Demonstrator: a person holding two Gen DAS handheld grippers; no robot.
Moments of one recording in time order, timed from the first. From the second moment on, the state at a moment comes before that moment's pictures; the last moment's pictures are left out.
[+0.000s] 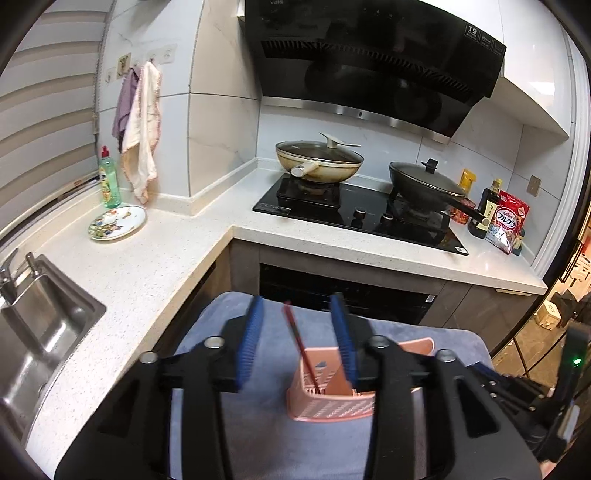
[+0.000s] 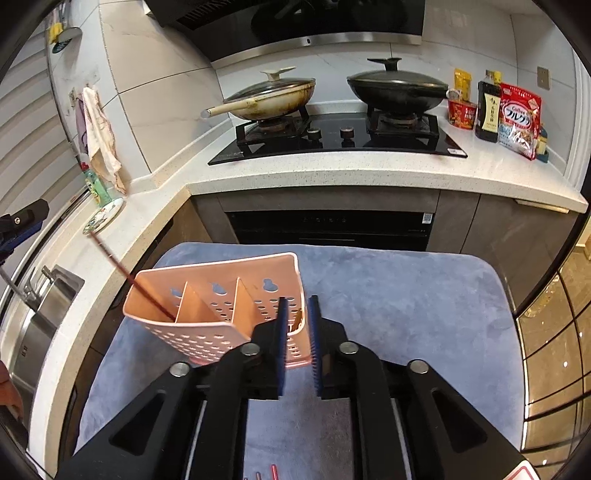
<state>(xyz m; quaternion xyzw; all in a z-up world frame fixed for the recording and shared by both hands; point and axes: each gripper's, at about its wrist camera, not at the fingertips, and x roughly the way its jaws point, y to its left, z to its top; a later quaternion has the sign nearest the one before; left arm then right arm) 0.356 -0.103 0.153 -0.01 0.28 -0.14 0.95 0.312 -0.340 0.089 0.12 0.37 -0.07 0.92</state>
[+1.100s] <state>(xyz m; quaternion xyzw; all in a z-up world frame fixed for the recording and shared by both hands) 0.133 -0.015 0.034 0.06 0.39 -0.12 0.91 0.056 -0.258 0.045 0.06 0.41 -0.05 0.91</state>
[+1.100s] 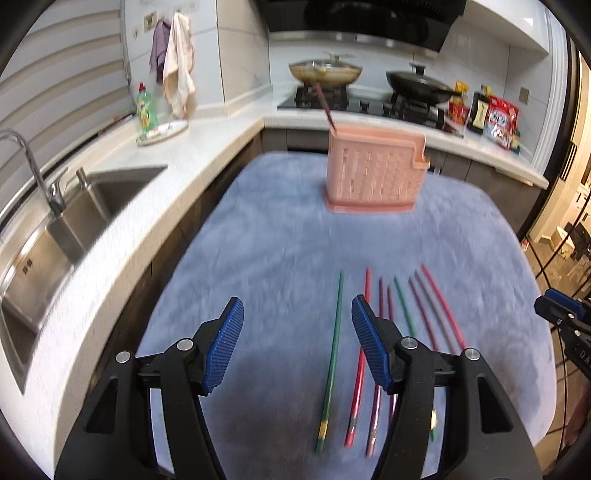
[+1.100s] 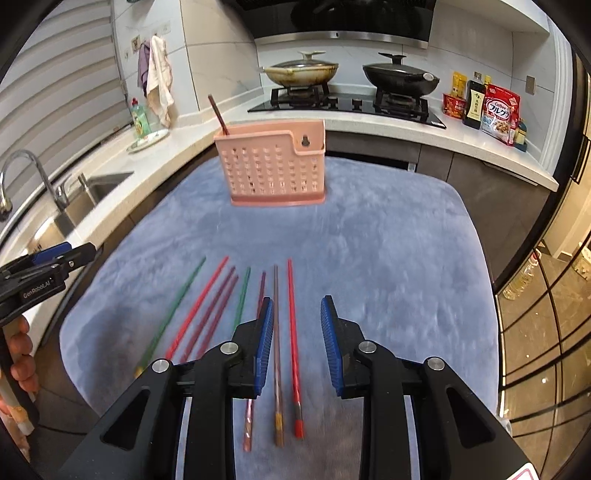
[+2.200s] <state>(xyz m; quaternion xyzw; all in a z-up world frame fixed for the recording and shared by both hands) 0.073 0.003 -0.070 0.07 0.50 -0.13 0.86 0.002 -0.260 -0.056 0.10 0.50 -0.07 0.86</state>
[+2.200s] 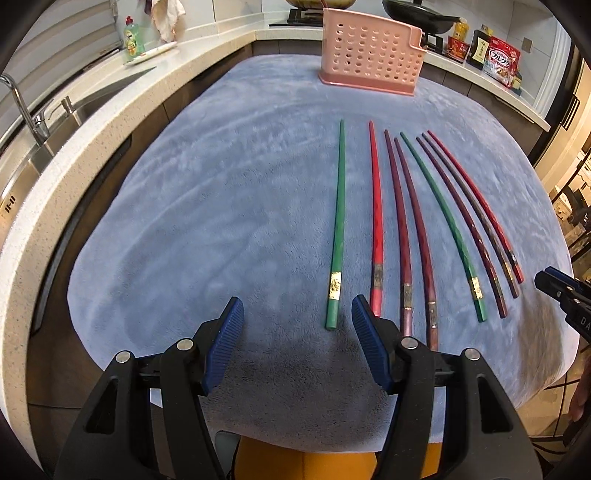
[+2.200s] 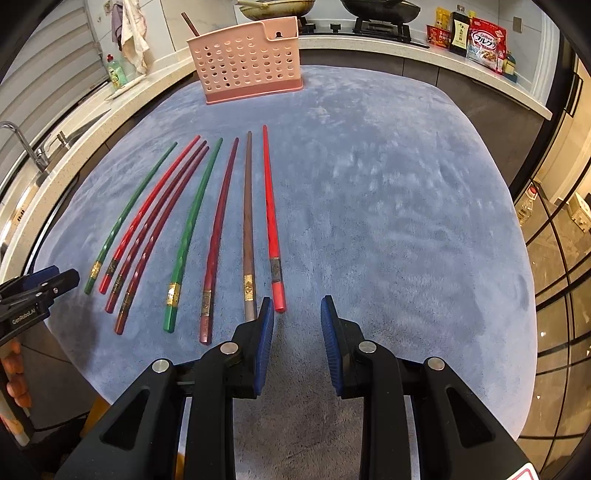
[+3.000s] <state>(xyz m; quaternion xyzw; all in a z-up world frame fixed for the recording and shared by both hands) 0.083 0.000 -0.093 0.07 0.52 -0.13 0.84 0.029 -0.258 -0.078 0.10 0.51 -0.05 0.85</state>
